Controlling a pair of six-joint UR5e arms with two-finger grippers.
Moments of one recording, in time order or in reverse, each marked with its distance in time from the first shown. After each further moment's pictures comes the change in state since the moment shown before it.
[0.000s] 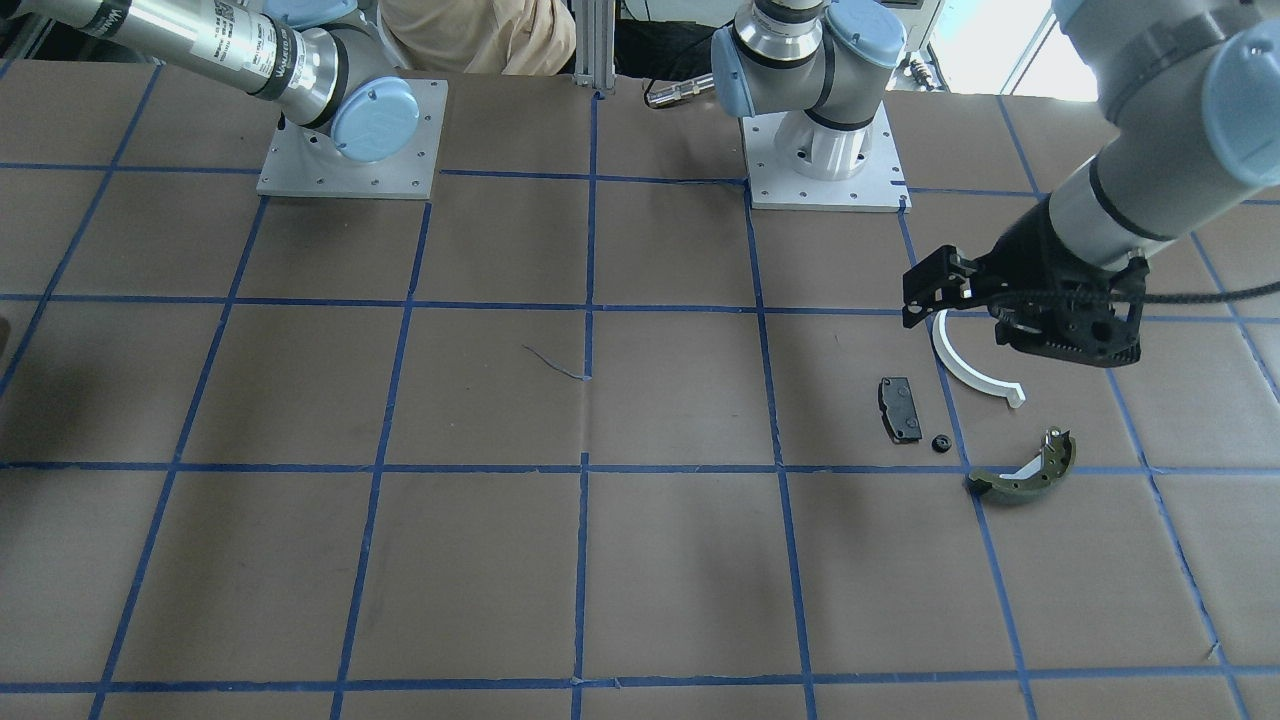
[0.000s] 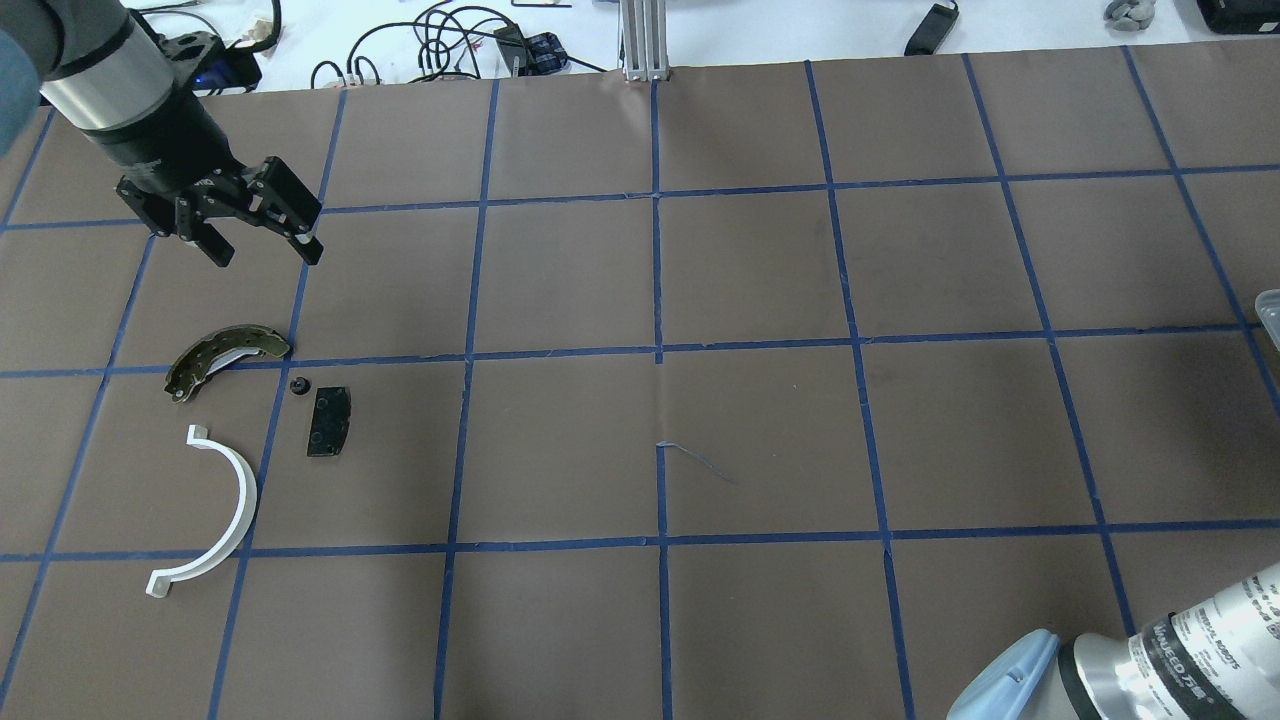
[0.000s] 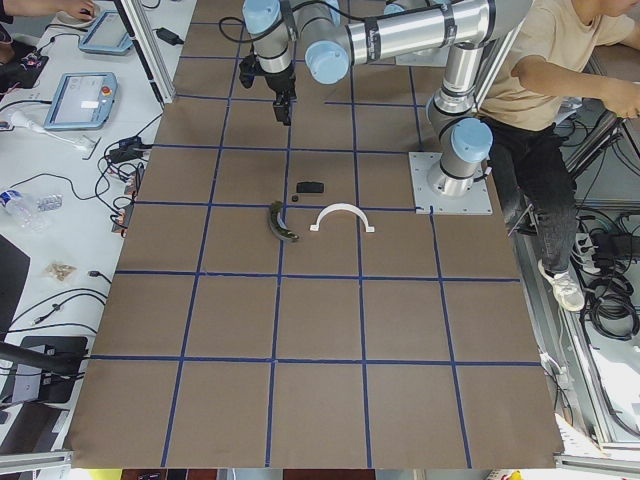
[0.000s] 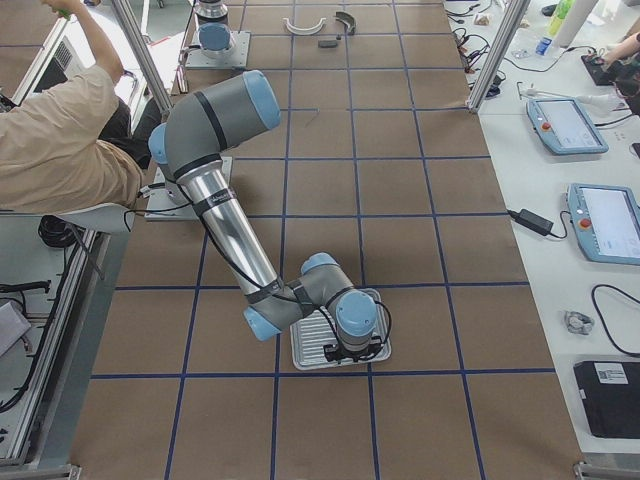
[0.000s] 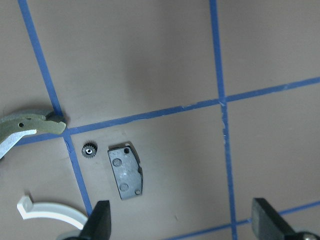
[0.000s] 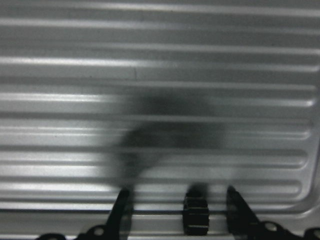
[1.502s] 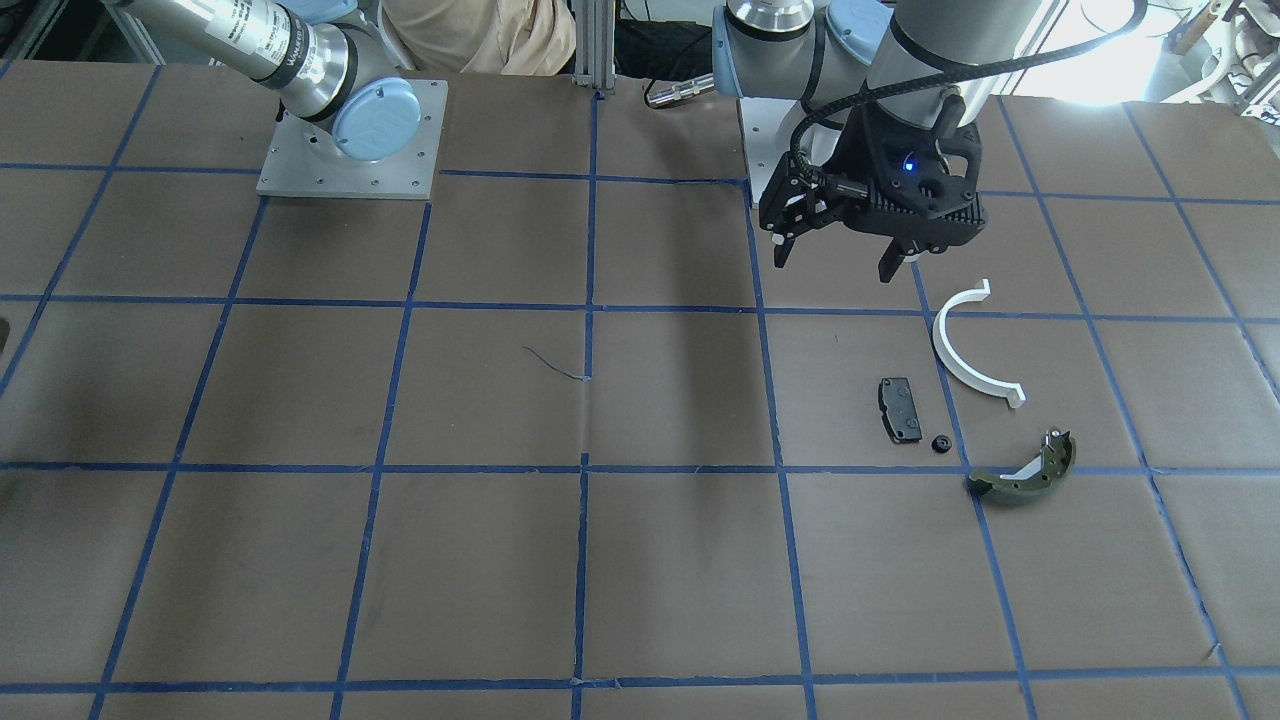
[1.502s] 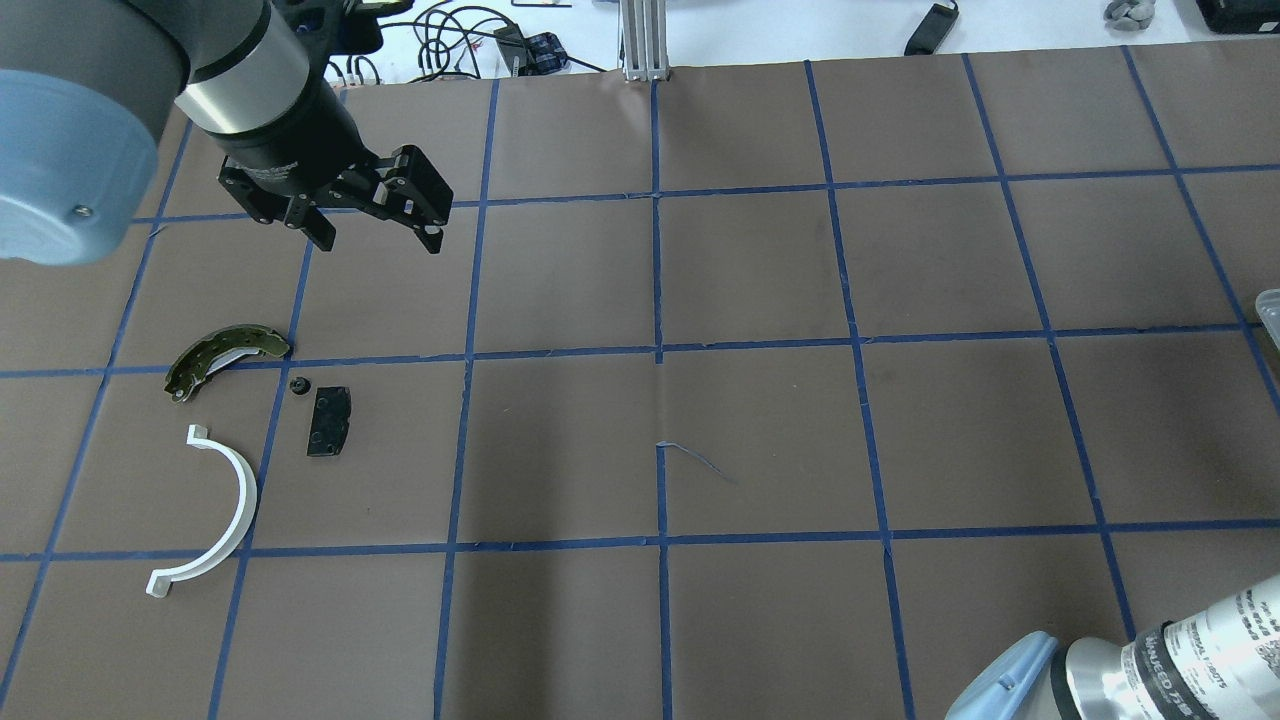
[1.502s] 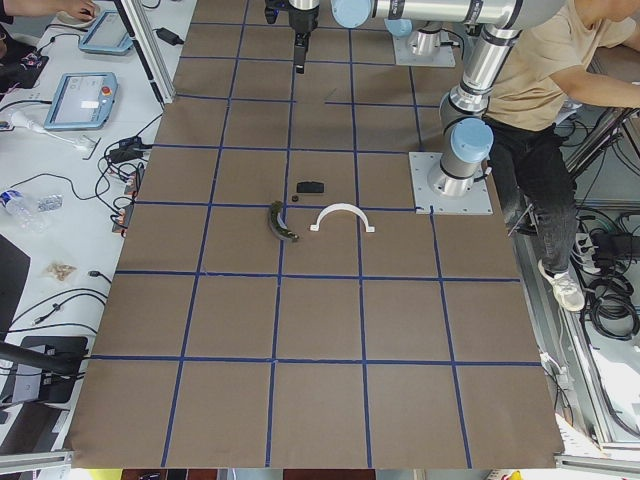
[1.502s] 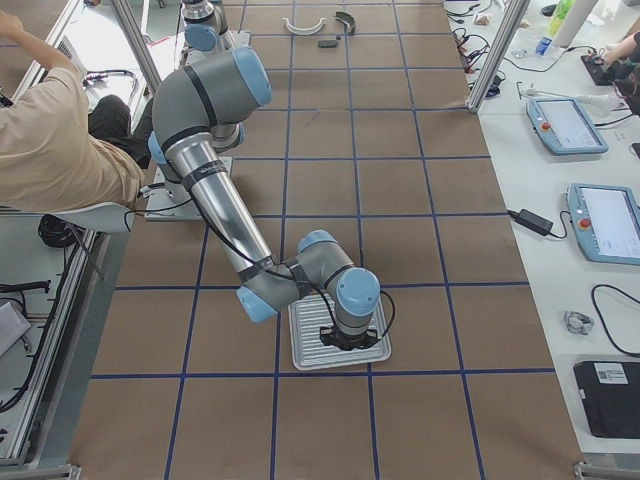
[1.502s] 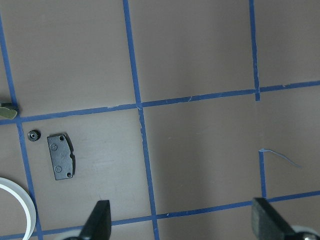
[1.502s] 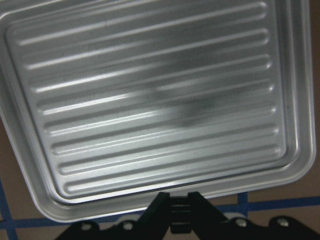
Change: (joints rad) left arm -0.247 0.113 -0.070 0.159 0.020 -0.227; right arm 0.022 -0.138 0.009 0.152 -0.070 0.306
